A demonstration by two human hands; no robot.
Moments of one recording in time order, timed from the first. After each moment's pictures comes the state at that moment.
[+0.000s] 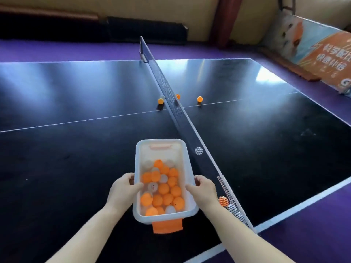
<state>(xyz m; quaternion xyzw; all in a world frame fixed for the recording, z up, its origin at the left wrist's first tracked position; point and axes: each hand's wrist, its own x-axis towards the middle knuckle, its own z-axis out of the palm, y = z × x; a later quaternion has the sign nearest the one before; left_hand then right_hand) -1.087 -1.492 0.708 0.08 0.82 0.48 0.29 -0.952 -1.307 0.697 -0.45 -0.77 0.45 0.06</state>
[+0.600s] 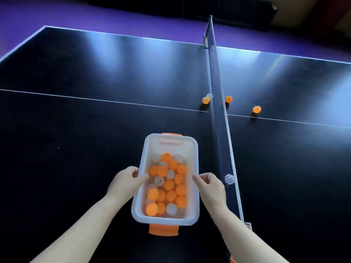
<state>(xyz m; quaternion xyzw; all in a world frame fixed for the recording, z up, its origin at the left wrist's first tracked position) -1.160 -1.435 0.685 -0.07 0.87 0.42 0.24 -1.082 -1.209 0.665 -0.38 -0.79 0.48 -0.03</state>
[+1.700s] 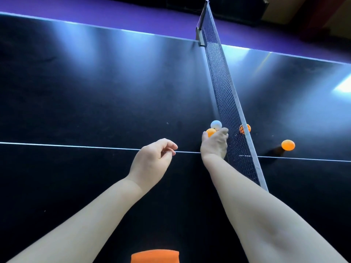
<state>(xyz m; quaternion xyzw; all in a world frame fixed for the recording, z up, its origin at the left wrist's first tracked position) -1.487 -1.250 0.584 0.16 0.85 0.49 0.12 -1.504 -1.054 0.541 -0.46 -0.83 0.28 0.12</state>
